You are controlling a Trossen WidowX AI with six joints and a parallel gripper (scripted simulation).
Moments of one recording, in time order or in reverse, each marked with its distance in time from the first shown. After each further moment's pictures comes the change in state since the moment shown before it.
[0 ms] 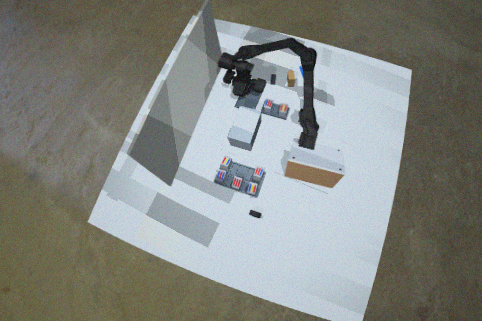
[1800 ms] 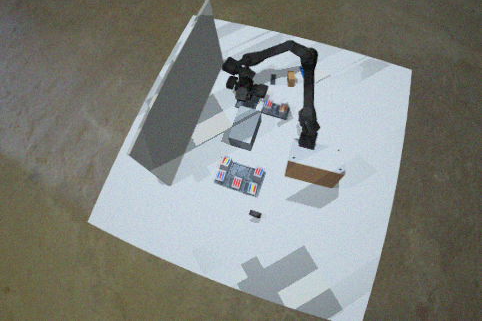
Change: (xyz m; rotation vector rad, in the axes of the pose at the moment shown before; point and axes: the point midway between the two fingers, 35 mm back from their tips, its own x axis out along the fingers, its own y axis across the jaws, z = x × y) arm 0.046 0.006 -0.003 0.000 0.011 -0.001
